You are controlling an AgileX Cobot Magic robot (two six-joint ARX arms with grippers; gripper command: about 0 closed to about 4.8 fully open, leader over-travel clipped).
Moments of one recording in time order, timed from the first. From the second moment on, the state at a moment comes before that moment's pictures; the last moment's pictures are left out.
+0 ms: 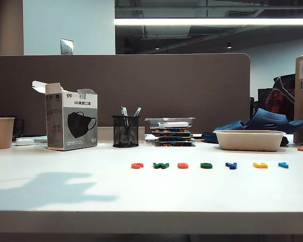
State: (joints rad) left arm -0.81 1.34 1.70 -1.14 -0.11 -0.65; right arm -0.08 0.01 0.34 -0.30 -0.13 0.19
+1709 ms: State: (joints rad) left arm -0.81 1.34 1.70 -1.14 -0.11 -0.65; right arm -0.03 1.37 1.24 -0.69 -0.53 -0.02
